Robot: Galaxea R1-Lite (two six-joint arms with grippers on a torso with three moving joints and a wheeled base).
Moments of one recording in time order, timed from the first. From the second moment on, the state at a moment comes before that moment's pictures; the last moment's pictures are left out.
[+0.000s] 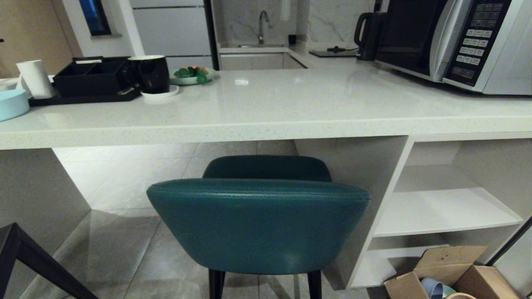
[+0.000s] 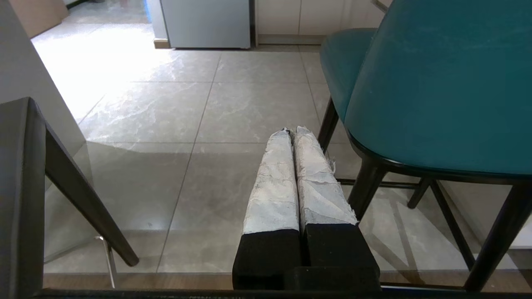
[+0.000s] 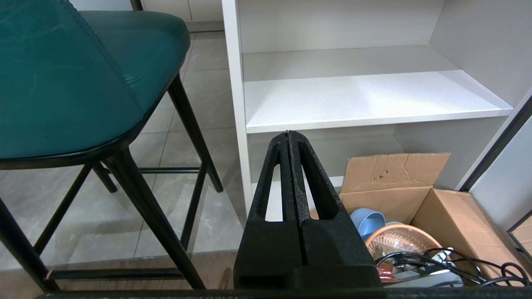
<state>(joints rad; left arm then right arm) 0.00 0.00 0.00 -0.05 0.00 -0.01 0.00 0.00 0.00 0.00 0.00 0.00</state>
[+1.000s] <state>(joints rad) 0.00 0.00 0.00 -0.05 0.00 -0.01 0.00 0.00 0.00 0.00 0.00 0.00</state>
